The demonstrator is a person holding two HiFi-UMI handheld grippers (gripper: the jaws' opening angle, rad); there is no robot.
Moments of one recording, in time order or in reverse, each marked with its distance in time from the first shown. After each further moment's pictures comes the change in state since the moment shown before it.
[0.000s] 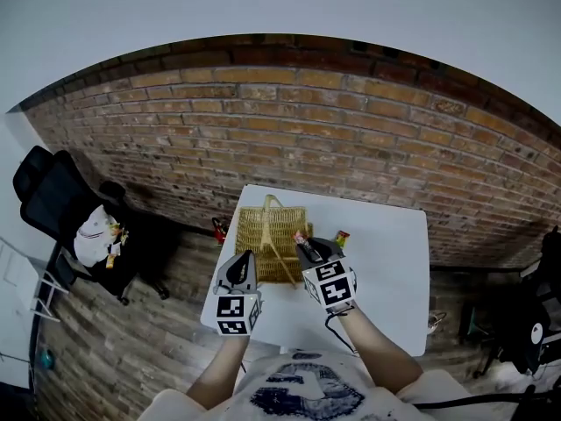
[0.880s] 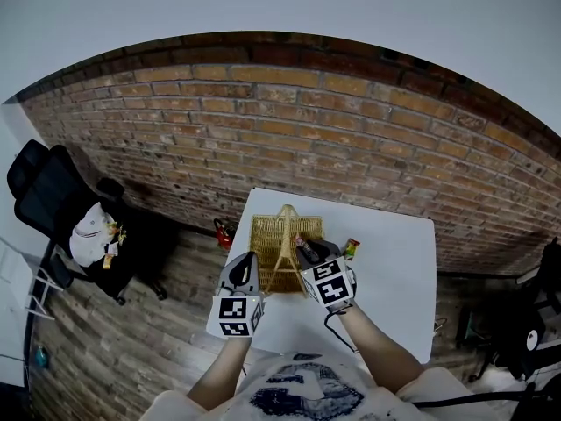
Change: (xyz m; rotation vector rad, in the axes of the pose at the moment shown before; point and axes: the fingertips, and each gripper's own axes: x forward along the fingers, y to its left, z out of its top) left arm 0.025 0.048 -0.007 -0.051 0.005 -0.012; right arm 0.065 0.015 0.007 -0.074 0.083 0.009
